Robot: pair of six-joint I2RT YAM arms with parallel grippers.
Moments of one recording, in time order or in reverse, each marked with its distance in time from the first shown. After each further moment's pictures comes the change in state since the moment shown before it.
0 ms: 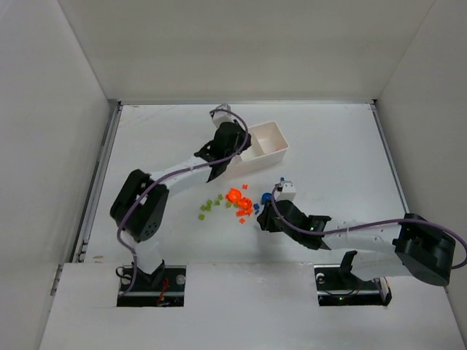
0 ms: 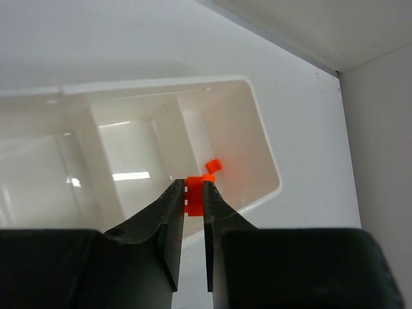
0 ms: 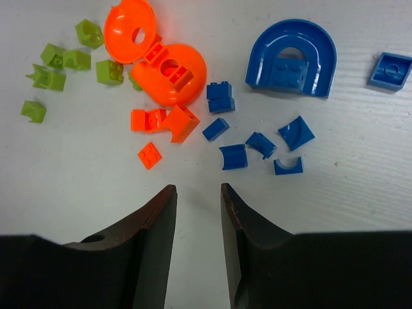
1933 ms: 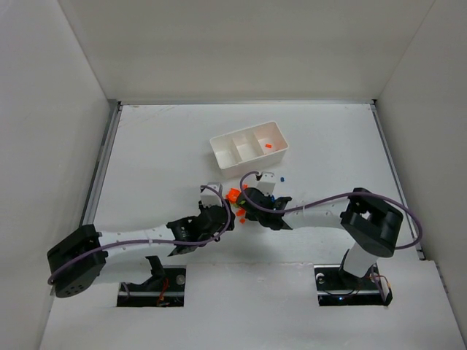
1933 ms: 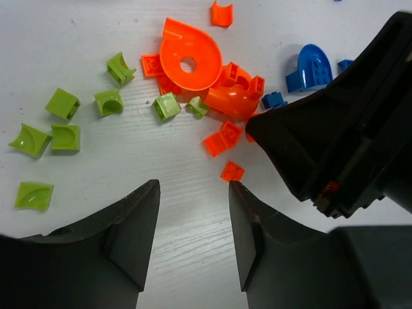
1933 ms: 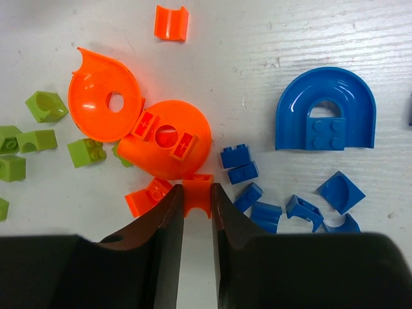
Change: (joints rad) left arm -0.423 -0.592 -0.726 -0.182 -0.226 -0.021; right arm -0.002 0.407 0.383 -0.237 0.138 0.150
